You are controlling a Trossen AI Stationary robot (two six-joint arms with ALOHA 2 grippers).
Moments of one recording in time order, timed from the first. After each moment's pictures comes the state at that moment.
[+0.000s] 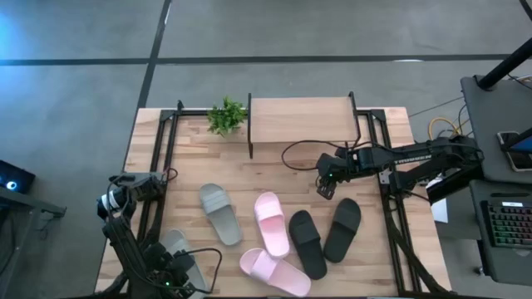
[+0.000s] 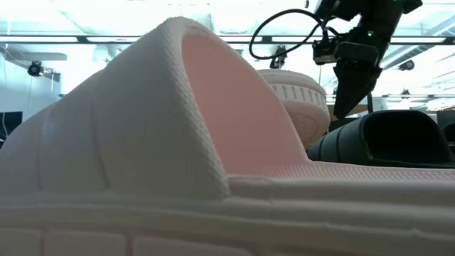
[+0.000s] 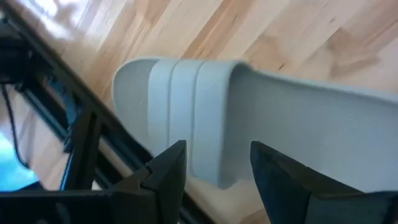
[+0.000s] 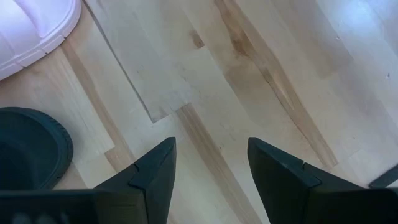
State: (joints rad) left arm -1.09 1.95 1.65 -1.55 -0.07 -1.81; right arm 0.02 1.28 0.86 -0.77 0.21 0.50
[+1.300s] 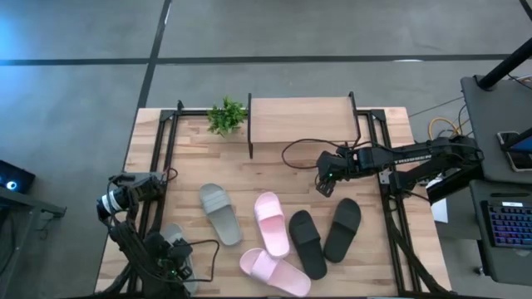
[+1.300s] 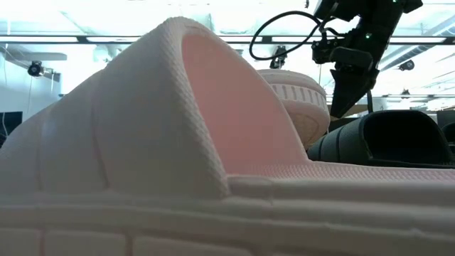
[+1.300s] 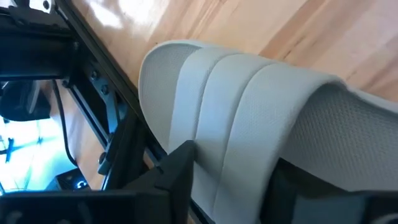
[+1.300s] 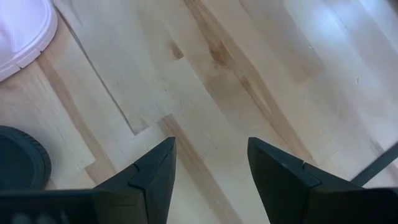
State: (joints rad) left arm -1.09 1.96 1.38 -1.49 0.02 -1.80; right arm 0.02 1.28 0.86 -0.77 0.29 0.52
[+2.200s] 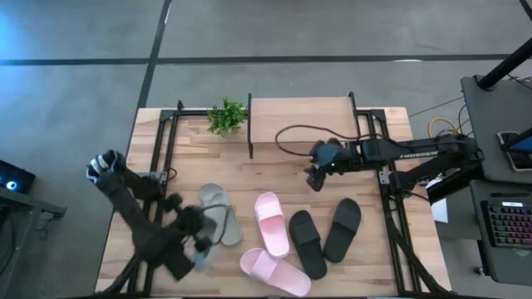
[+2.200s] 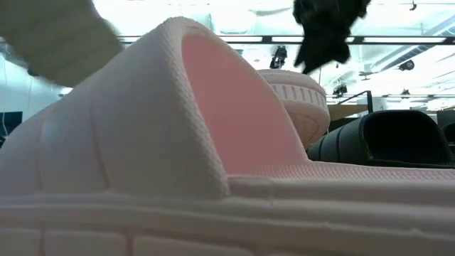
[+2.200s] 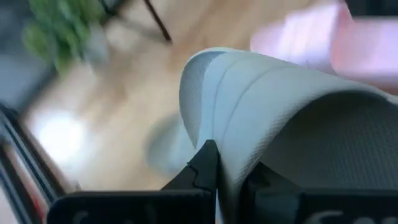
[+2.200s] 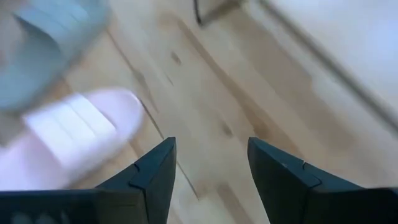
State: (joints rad) left arm -0.85 1.59 1.41 -1.57 -0.76 -1.51; right arm 0.02 1.28 1.07 -0.68 0.25 0.50
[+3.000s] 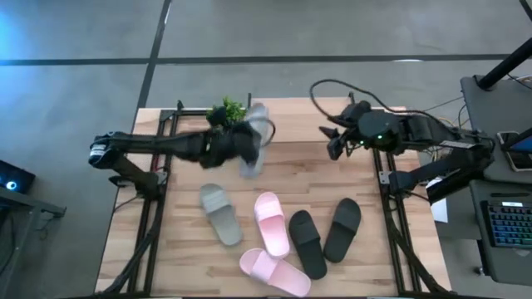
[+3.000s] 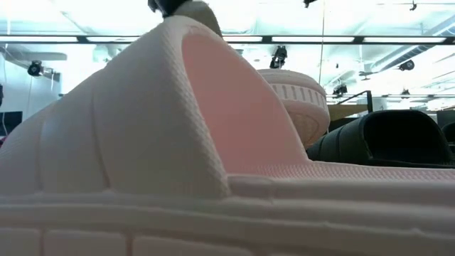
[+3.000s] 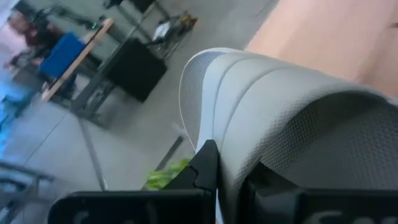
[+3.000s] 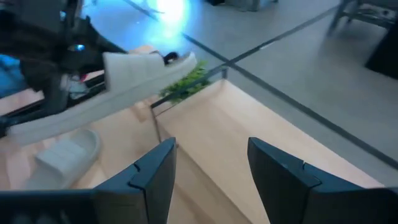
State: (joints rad) left arm 0.02 1.48 1.43 -0.69 -0.95 -0.06; right arm 0.02 1.14 1.43 -0.86 0.58 0.39
